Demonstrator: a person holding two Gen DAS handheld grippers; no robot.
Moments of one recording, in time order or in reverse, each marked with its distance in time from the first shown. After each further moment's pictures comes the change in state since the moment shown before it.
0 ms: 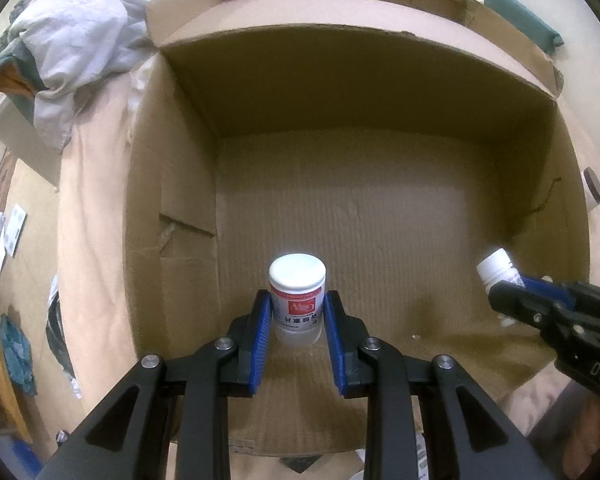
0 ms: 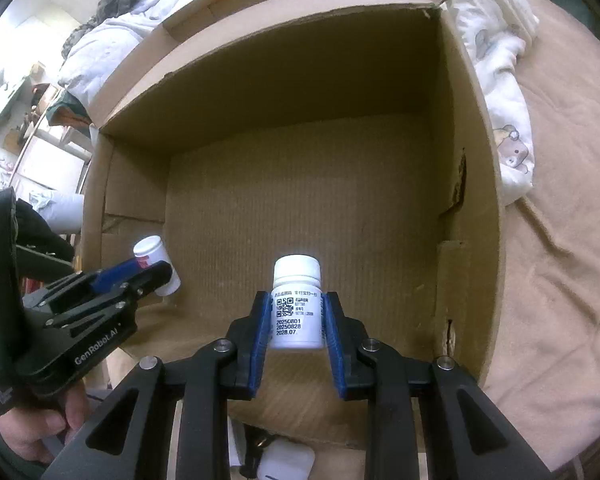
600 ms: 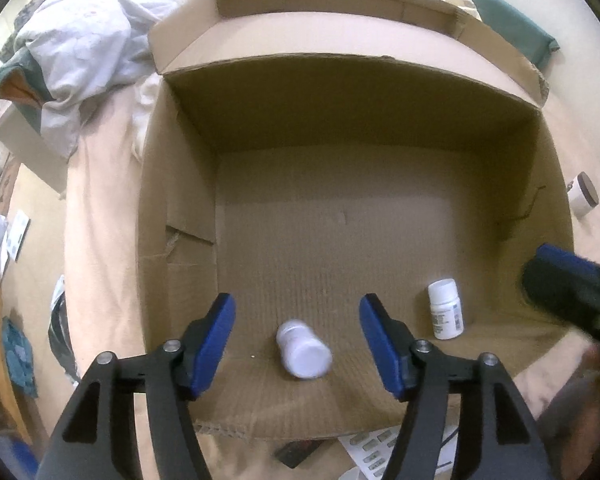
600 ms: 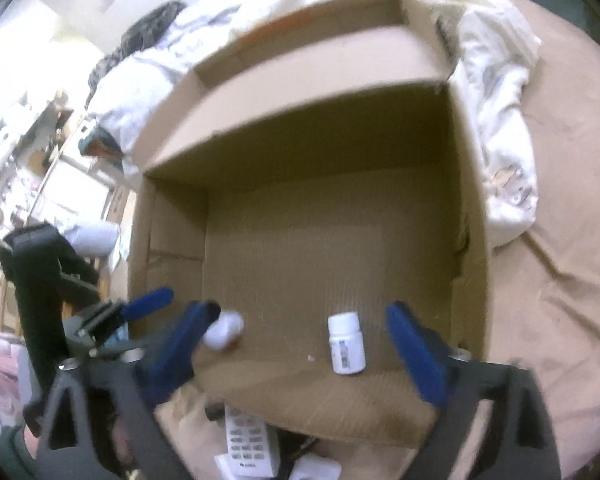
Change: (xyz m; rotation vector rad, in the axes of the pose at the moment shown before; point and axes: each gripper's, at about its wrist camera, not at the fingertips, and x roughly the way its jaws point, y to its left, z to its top) left arm -0.018 -0.009 0.000 -0.002 -0.048 0.012; right arm -0.040 0.003 0.009 0.028 -0.179 0.114
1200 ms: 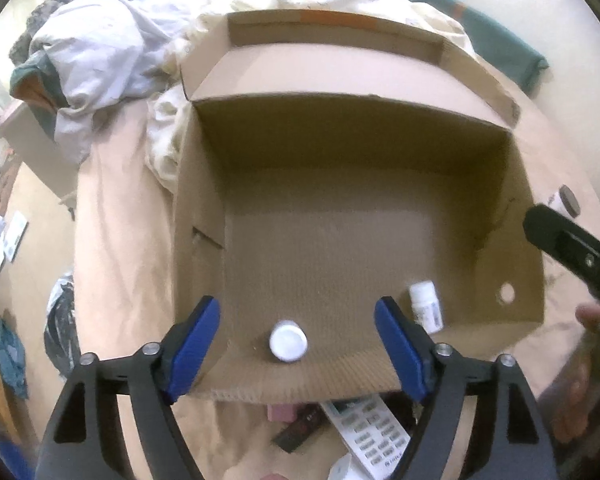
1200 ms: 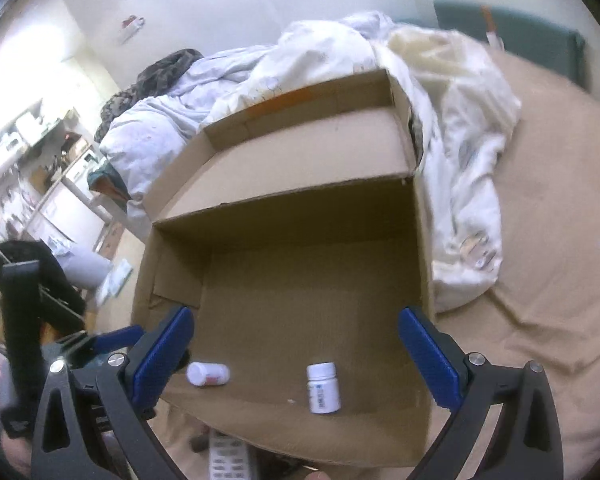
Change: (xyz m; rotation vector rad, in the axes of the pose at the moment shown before) left arm -0.038 0.011 -0.016 -0.021 -0.070 -0.043; right arm -0.033 0.007 -0.002 -0.103 -0.194 -0.069
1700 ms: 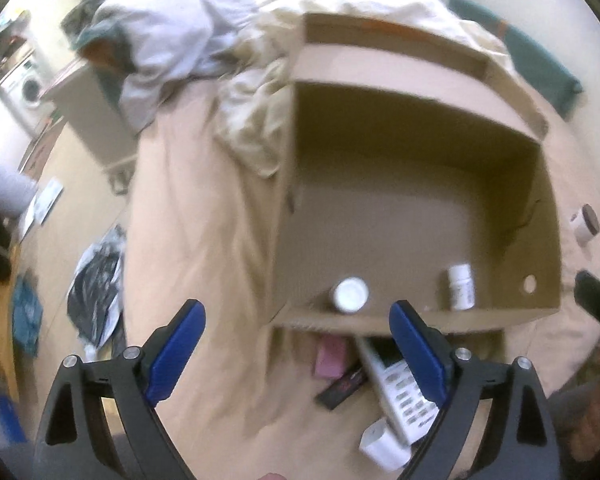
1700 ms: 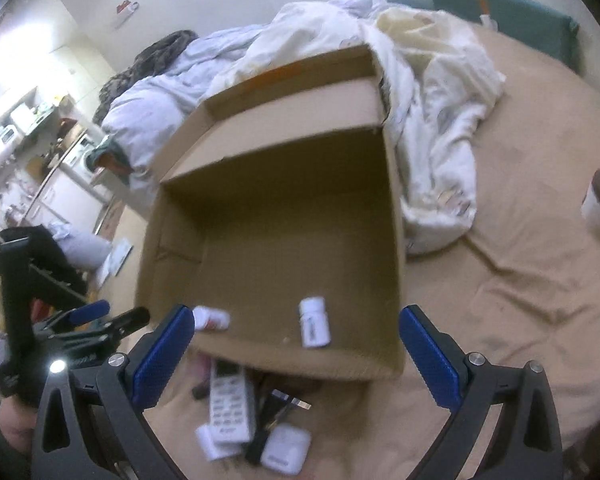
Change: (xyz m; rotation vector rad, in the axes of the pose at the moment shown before) left arm -0.033 0.041 -0.035 -0.140 0.011 0.127; right arm -0.029 -0.007 -0.037 0.034 0.130 0.028
